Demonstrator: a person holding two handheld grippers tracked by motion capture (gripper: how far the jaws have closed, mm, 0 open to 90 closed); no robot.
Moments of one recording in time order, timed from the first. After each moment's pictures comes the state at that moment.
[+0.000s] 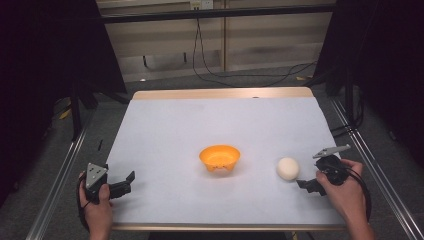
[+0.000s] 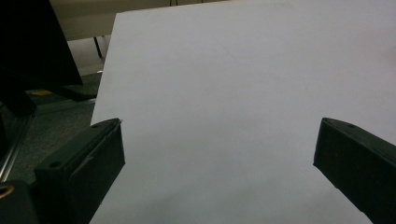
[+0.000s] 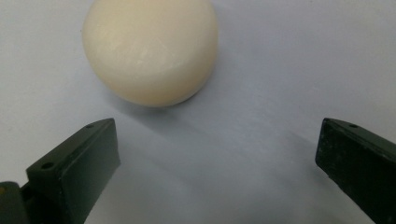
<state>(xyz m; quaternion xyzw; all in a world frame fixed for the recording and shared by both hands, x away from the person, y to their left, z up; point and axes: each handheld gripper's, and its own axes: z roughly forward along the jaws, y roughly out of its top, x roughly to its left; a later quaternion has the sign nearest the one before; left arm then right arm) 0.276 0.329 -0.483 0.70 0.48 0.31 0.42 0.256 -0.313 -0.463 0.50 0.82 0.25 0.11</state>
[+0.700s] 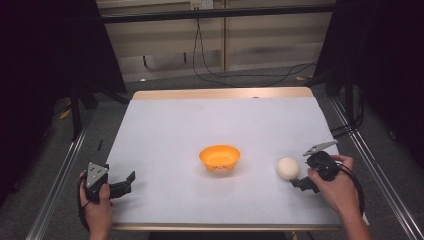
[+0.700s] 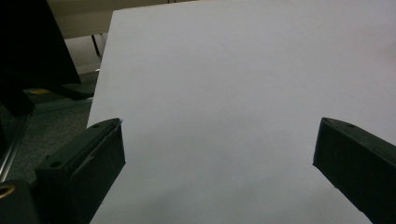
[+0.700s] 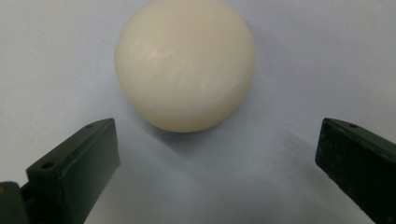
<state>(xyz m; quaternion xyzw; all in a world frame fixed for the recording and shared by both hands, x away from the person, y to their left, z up) 0.277 0.329 -0.483 0.71 0.48 0.30 0.42 0.268 -0.292 -0.457 0.48 0.84 0.23 0.10</state>
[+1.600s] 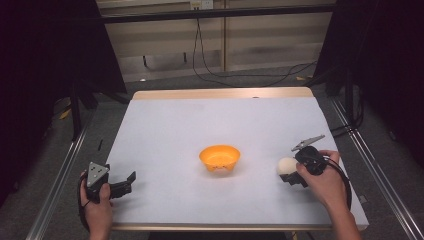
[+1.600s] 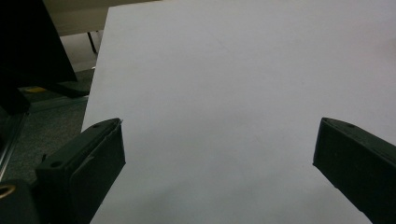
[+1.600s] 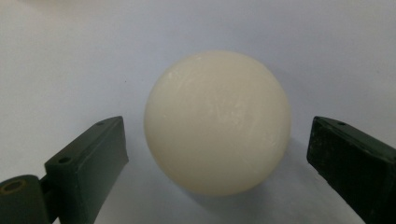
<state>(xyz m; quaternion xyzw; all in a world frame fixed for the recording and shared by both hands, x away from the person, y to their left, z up) 0.278 0.329 -0.484 0.71 0.48 0.29 0.42 0.285 -0.267 -0.454 0.48 0.84 0.24 0.09</state>
